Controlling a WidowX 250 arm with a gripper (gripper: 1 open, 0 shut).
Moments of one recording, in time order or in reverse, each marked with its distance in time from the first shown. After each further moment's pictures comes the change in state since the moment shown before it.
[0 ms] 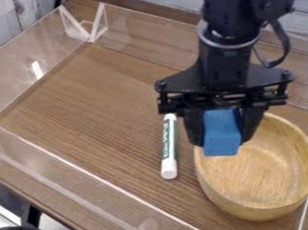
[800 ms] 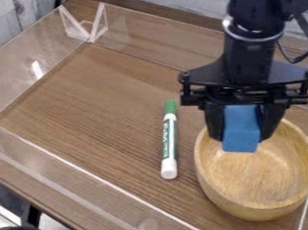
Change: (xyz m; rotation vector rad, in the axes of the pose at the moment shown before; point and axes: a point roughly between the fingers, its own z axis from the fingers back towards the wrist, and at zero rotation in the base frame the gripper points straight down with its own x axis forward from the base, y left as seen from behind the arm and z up) arm 0.004 -0.019 -0.004 -0.015 0.020 -0.099
